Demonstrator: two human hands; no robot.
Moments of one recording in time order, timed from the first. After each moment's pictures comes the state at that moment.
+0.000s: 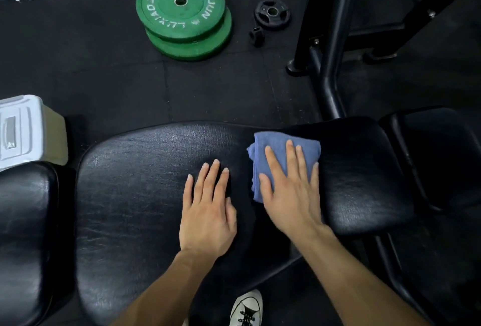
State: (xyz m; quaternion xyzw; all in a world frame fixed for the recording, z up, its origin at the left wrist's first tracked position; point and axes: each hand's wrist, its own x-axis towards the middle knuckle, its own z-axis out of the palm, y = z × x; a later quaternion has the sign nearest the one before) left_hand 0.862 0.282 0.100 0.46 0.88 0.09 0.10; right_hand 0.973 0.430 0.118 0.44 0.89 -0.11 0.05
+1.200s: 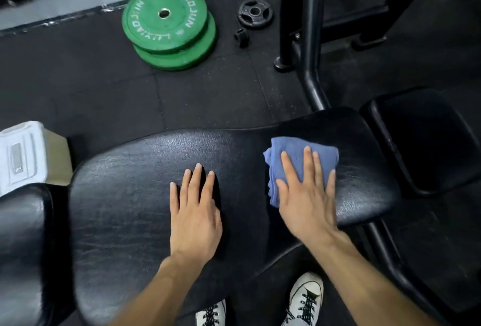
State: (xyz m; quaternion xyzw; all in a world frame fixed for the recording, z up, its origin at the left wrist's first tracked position) left_hand 0.870 0.288 0.106 0.46 0.88 0.06 0.10; right_hand 1.035 0.452 0.120 0.49 0.86 -0.13 0.09
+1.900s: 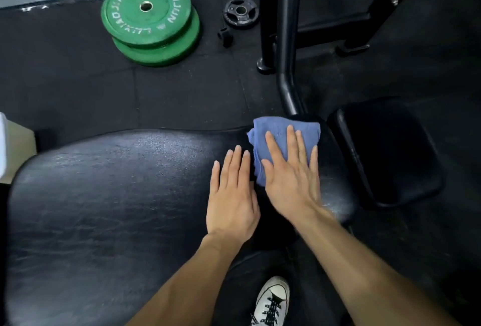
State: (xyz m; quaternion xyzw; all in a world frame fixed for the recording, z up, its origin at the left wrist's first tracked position) left_hand 0.972 0.421 0.094 0.50 0.85 0.09 0.10; right_hand 1.056 0.538 0.119 0.44 0.88 -0.14 0.08
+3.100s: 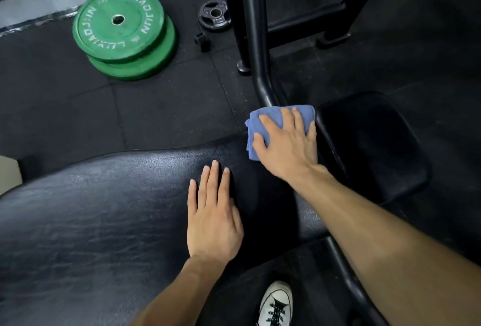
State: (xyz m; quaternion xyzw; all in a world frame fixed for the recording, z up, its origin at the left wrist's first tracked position) left_hand 0.976 0.424 0.097 0.49 0.86 0.06 0.10; right_hand 1.040 0.629 0.123 0.49 0.86 -0.15 0.08
